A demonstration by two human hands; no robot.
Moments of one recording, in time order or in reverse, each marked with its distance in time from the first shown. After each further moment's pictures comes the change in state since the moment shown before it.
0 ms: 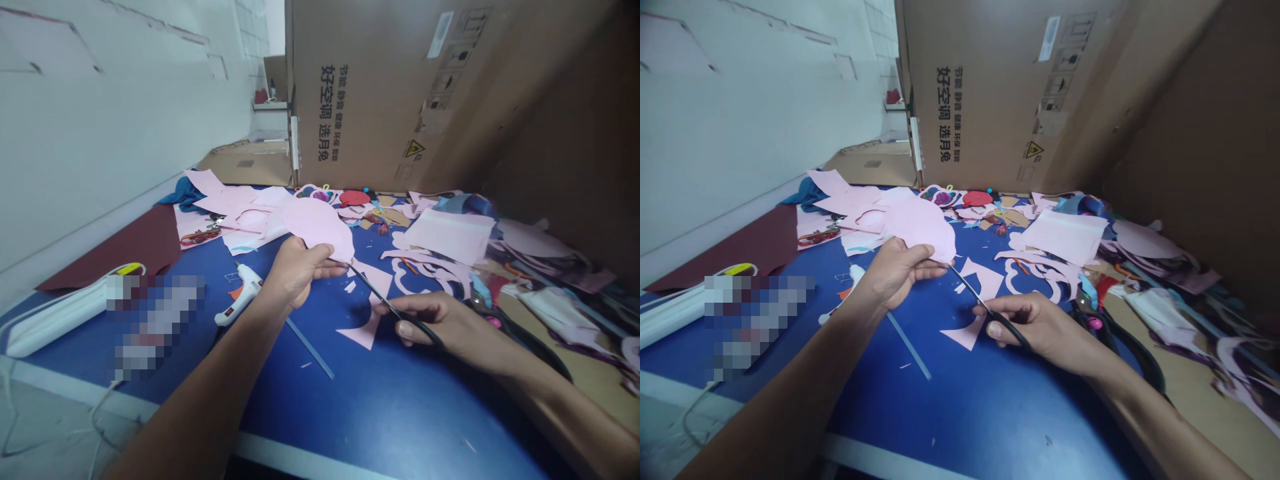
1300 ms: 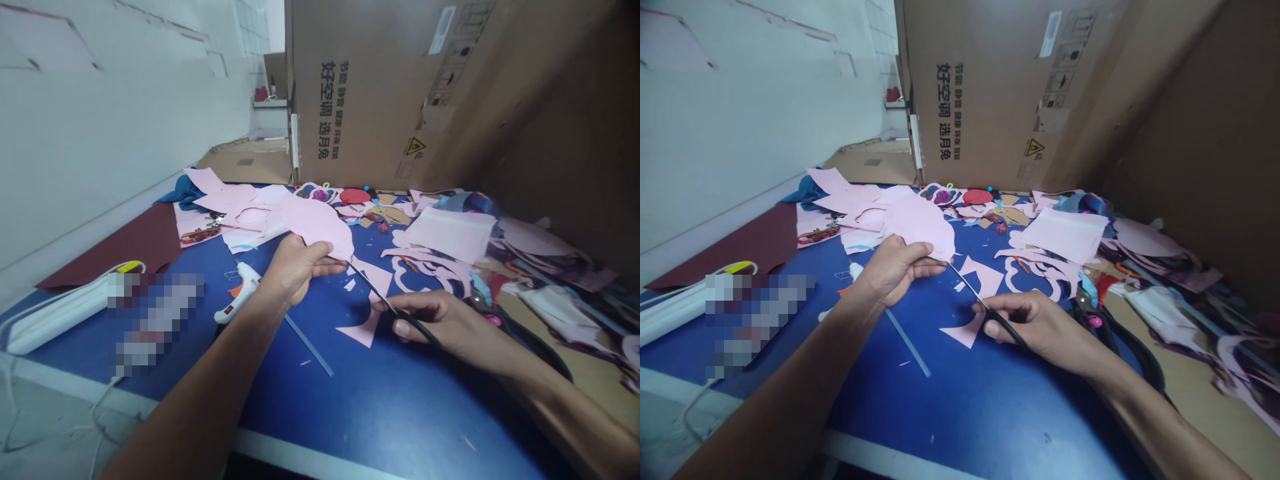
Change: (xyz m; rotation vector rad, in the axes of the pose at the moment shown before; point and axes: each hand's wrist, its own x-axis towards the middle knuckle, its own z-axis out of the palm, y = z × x) left_hand 0.000 0.001 -0.001 -0.015 0.010 -0.020; right_hand -0.001 -0.005 0.002 -0.043 0.069 -0.008
